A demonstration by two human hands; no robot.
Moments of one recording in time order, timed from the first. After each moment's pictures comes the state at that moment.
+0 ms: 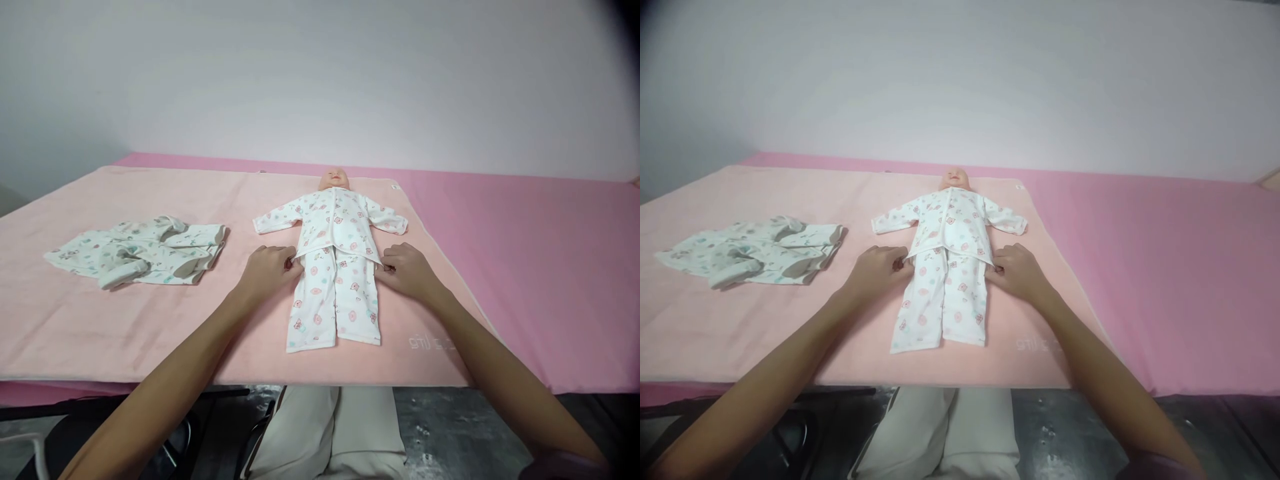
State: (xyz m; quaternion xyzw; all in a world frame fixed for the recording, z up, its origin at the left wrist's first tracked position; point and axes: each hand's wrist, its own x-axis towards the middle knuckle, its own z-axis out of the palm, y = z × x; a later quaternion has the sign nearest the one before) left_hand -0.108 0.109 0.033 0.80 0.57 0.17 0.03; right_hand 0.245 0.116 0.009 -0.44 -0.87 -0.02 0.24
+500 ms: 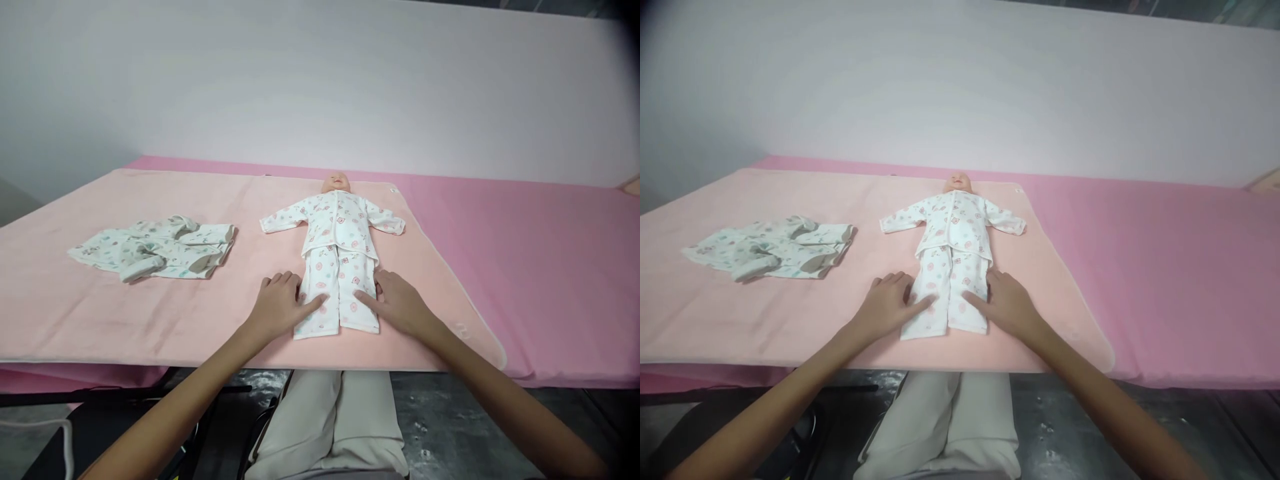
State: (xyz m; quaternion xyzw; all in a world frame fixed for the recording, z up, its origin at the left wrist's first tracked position) left_hand -0.095 0.032 0.030 0.77 0.60 0.15 0.15; right_hand 0.202 0.032 0.027 -0.59 -0.77 0.18 0.17
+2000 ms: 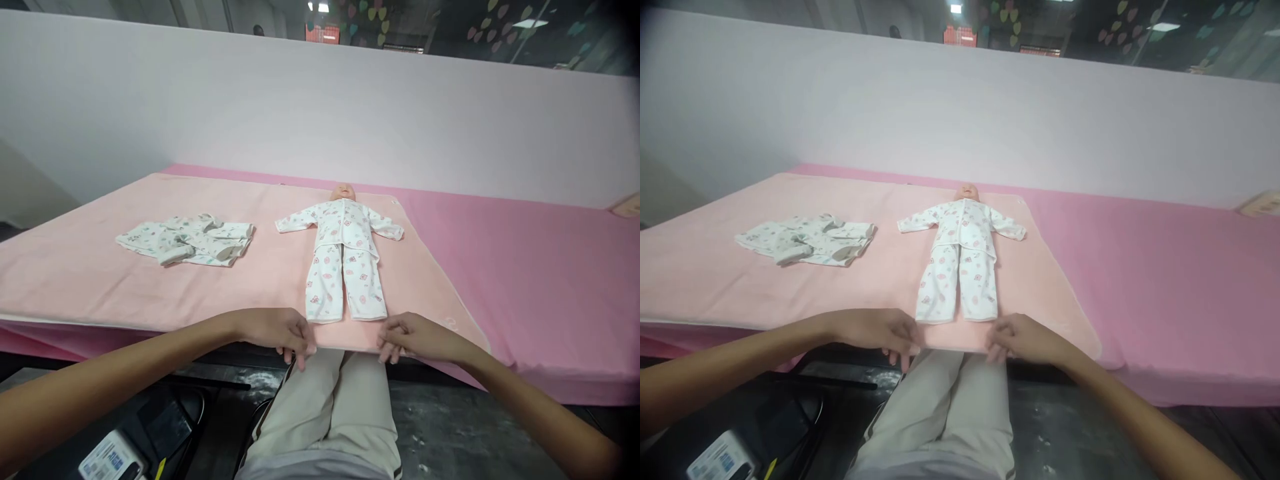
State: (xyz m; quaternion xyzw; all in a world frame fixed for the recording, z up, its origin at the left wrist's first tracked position) left_hand -0.122 -0.030 0.088 0.64 0.43 -0.07 0.64; right_hand 0.235 -0.046 0.045 -0.49 -0.62 0.61 0.08
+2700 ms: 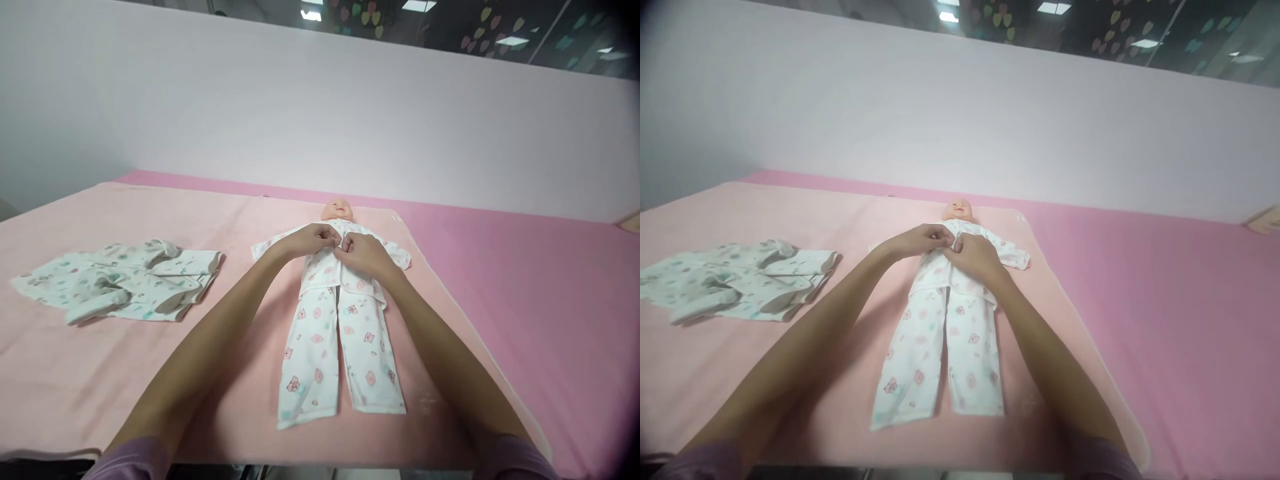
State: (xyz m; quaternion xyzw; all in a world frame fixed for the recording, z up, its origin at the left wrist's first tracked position) left_hand -0.066 0.255 0.091 0.77 0.45 0.22 0.40; right_hand 0.139 0.215 0.086 -0.58 -0.76 0.18 0.22
